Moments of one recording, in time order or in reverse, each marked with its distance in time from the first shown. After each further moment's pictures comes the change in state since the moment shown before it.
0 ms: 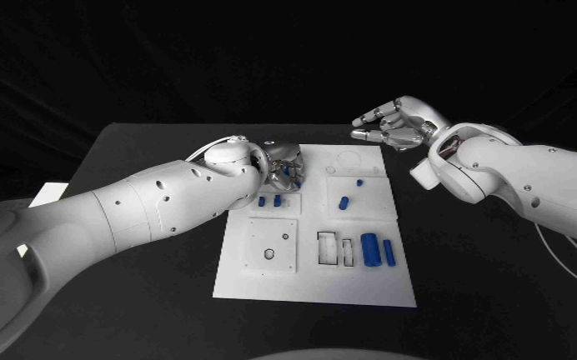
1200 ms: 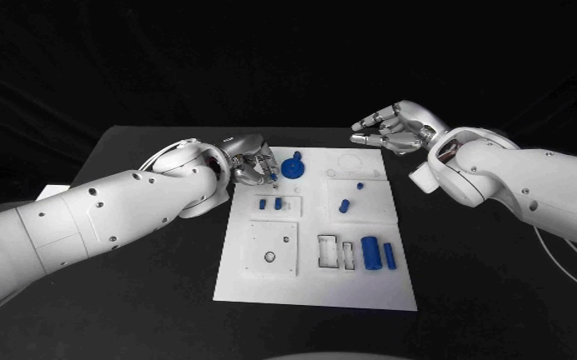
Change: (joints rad) left arm -0.009 -0.219 0.037 0.175 0.151 -0.132 0.014; left_hand -0.015 0.009 0.089 -0.065 -0.003 0.052 0.006 -0.016 -0.003 0.066 0.002 -0.051 0.005 0.003 -0.003 0.013 -0.001 0.000 0.000 -0.007 0.012 0.014; right arm -0.006 -0.001 0.000 -0.006 0.000 0.003 0.001; right_hand 0.000 0.000 0.000 0.000 0.000 0.000 0.000 0.000 0.000 0.000 0.000 0.000 0.000 0.000 0.000 0.000 0.000 0.000 0.000 0.000 0.000 0.000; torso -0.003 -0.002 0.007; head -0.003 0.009
